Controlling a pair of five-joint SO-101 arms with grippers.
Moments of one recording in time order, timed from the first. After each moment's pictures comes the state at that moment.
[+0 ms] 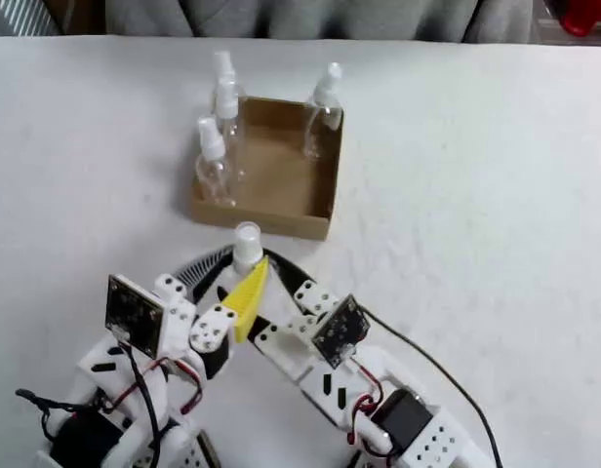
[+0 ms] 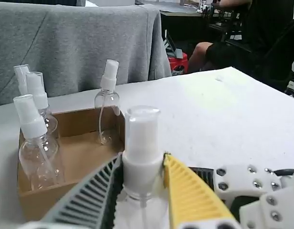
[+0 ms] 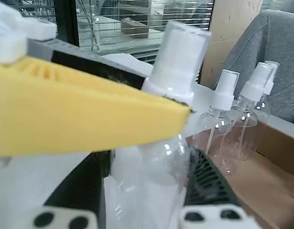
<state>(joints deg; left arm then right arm) 28.4 -104.8 72.0 57.5 8.3 -50.2 -101.8 96.4 17.4 4.7</state>
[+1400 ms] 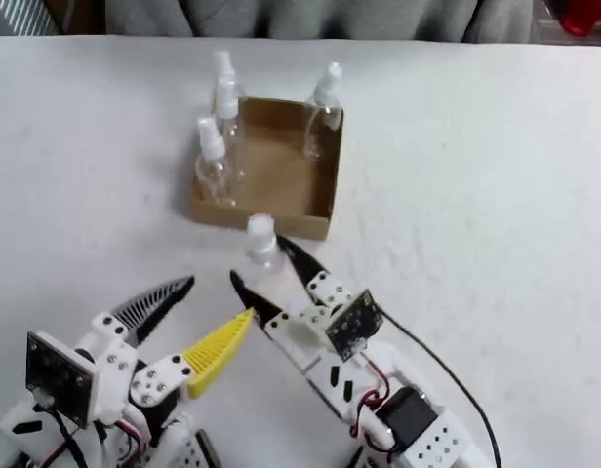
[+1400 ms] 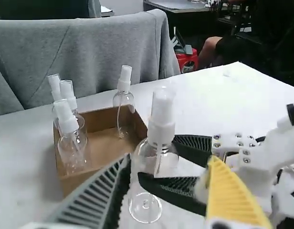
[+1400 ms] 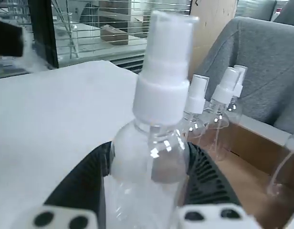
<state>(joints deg) 25.2 -104.7 47.8 81.3 3.8 -44.6 -102.1 96.4 17.0 4.6</state>
